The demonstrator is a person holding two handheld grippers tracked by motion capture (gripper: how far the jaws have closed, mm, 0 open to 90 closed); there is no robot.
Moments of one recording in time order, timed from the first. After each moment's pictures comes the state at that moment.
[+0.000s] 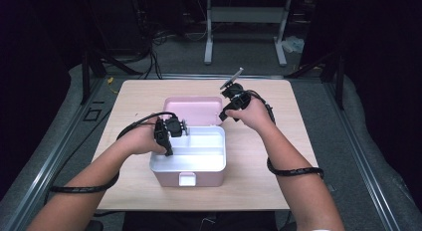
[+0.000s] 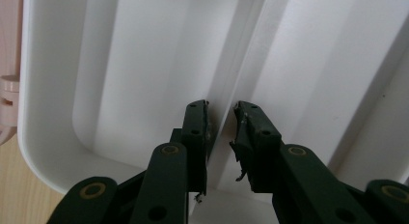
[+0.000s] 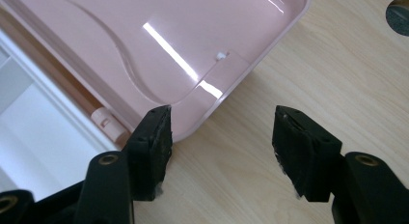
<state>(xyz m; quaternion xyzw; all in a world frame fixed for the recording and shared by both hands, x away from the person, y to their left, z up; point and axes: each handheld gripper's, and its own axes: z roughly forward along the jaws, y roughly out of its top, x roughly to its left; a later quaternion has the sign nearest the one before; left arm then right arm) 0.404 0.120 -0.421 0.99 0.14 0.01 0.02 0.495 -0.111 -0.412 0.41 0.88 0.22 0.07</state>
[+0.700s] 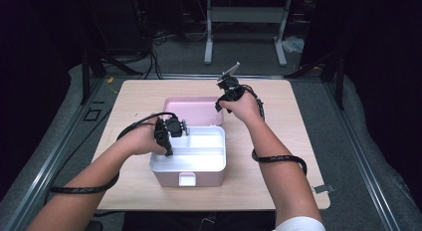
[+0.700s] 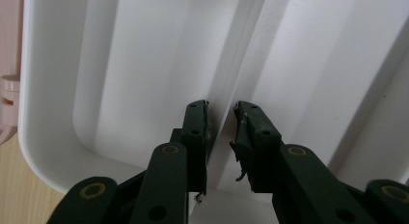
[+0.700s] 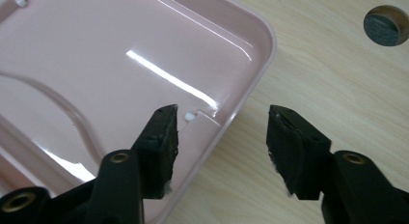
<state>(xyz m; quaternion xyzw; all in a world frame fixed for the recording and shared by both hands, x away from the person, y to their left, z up) 0.403 0.119 -0.421 0.99 0.14 0.01 0.02 0.532 -0.097 -0.422 0.47 0.85 0.22 0.09</state>
